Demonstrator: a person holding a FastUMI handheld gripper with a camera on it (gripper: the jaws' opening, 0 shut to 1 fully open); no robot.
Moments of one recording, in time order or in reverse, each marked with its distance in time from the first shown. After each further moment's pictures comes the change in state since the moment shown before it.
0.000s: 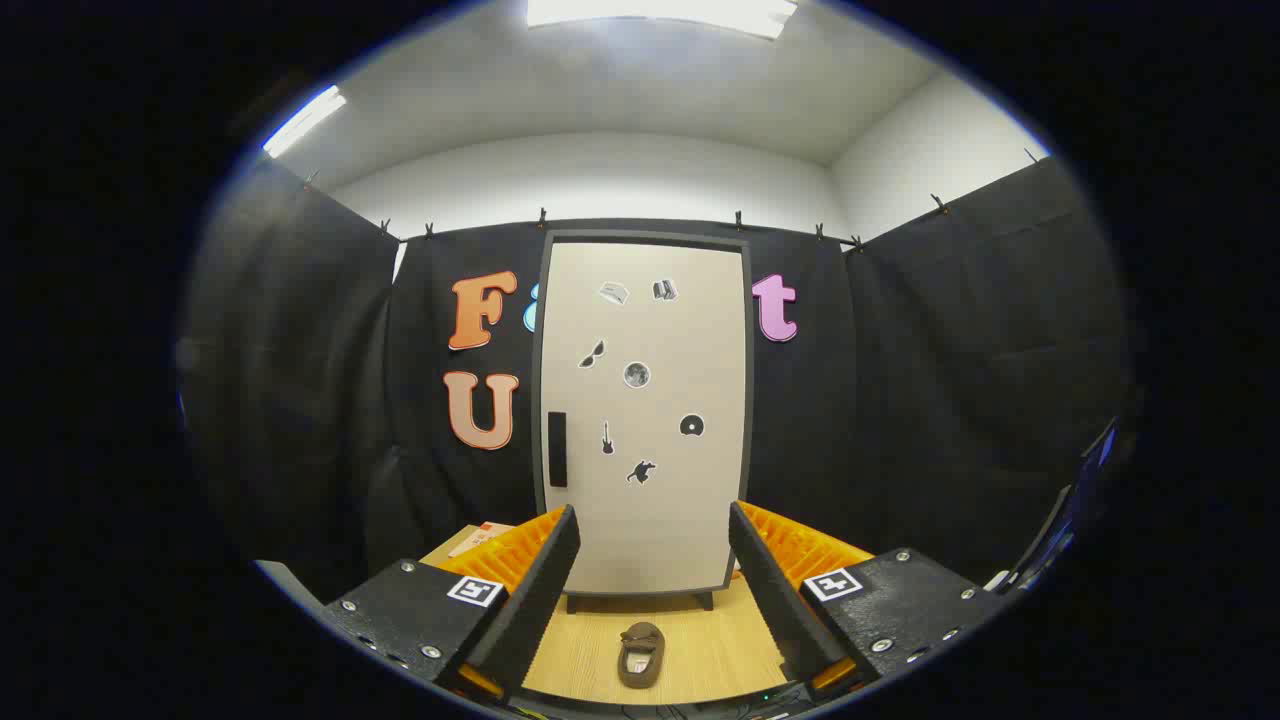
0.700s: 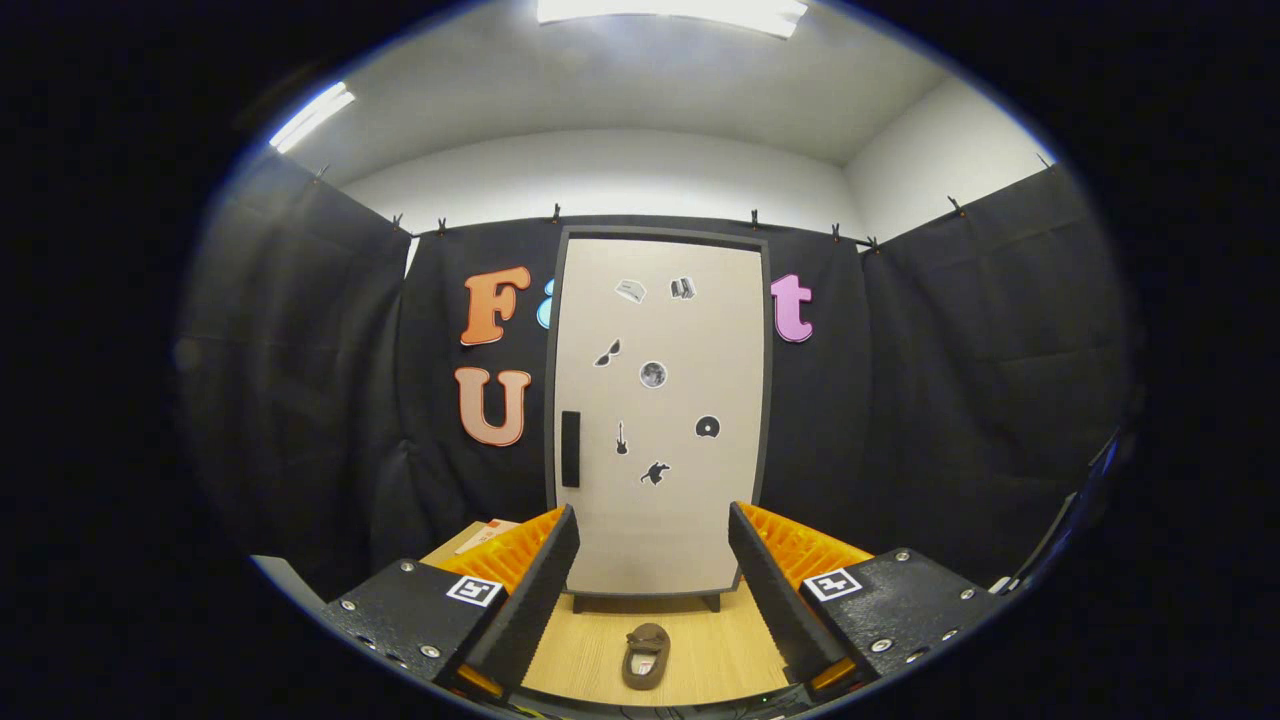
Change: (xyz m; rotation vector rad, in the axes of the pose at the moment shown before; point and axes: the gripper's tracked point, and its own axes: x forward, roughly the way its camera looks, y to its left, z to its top) arm 0.011 0.017 0.005 -0.008 0.006 0.037
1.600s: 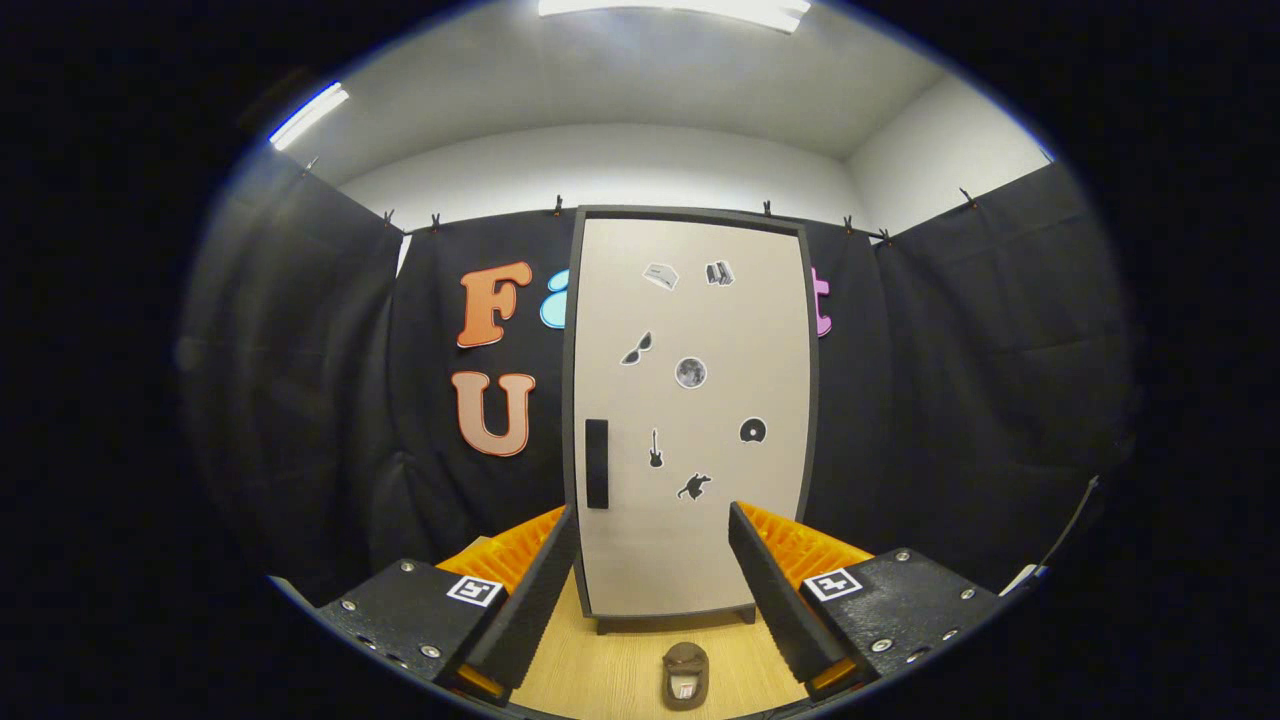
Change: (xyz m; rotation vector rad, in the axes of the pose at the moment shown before) arm 0.086 0.061 -0.006 0.014 -0.008 -0.026
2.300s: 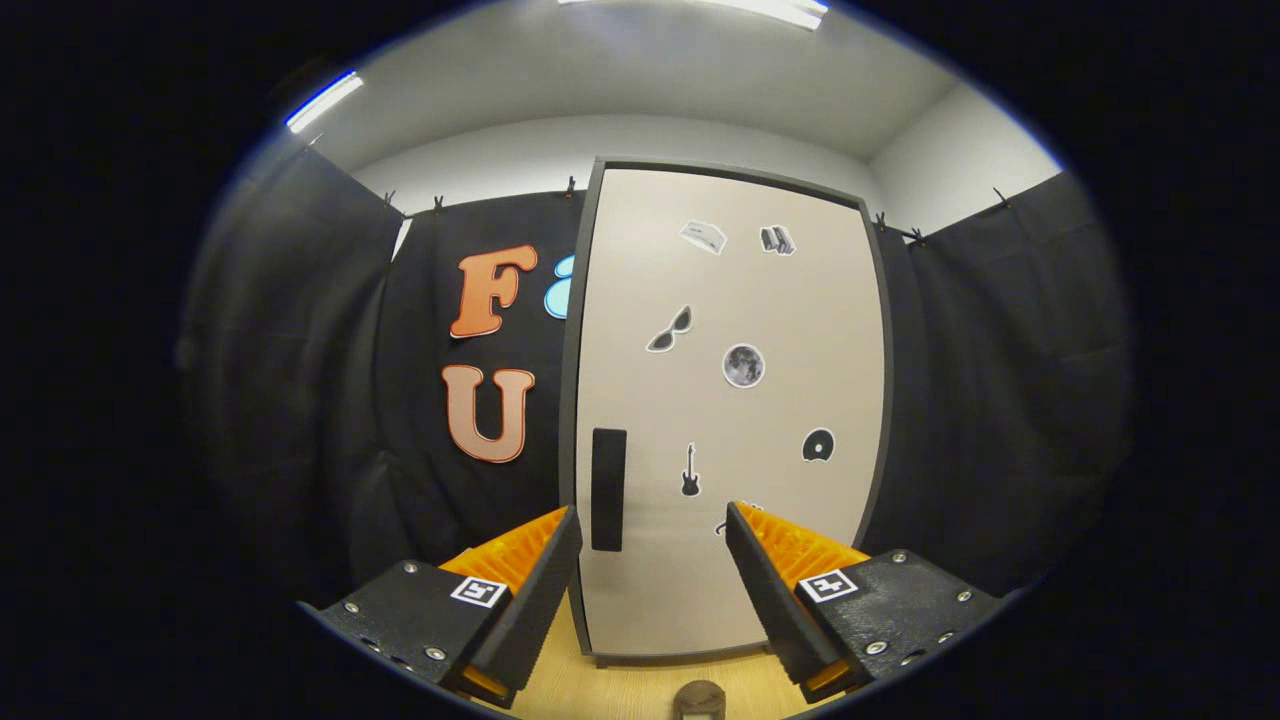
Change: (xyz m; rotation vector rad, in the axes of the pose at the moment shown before) arm 0.135 0.040 -0.020 -0.037 -0.024 0.038
